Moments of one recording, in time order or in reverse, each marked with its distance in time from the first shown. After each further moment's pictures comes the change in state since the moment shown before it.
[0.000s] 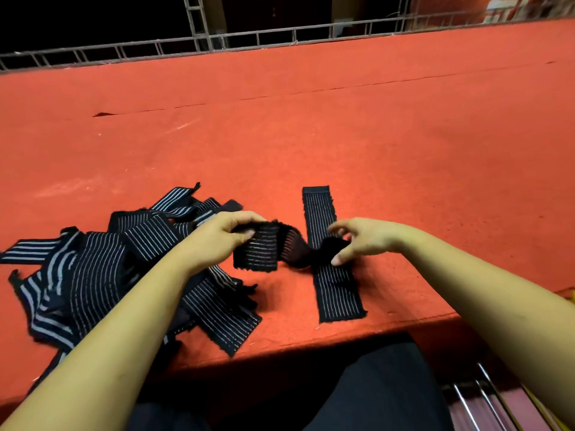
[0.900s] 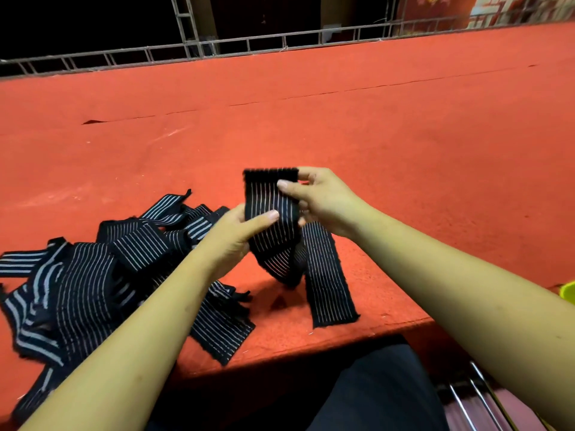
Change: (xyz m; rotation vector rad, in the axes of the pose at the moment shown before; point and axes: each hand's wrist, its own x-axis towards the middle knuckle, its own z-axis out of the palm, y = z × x) left_hand 0.028 0.014 0.034 -0.812 0.048 0.026; right_hand -0.008 -0.100 -0.010 0.928 0.264 -0.406
